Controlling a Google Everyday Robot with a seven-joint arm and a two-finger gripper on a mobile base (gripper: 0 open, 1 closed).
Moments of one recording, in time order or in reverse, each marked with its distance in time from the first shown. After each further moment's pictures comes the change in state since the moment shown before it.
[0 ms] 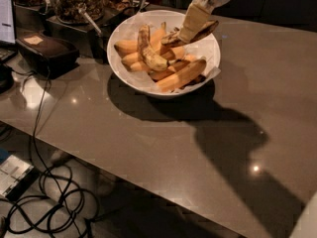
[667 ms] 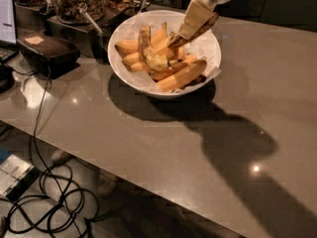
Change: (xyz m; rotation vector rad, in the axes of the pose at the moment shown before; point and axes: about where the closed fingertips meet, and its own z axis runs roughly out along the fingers) arm -0.002 0.007 -0.015 0.008 -0.051 0.003
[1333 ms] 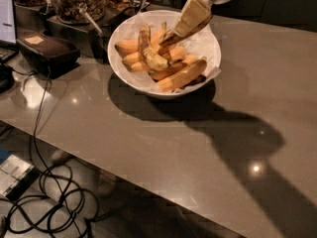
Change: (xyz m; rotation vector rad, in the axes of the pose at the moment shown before) arm -0.013 0.003 0.002 -0.049 -0.116 -0.041
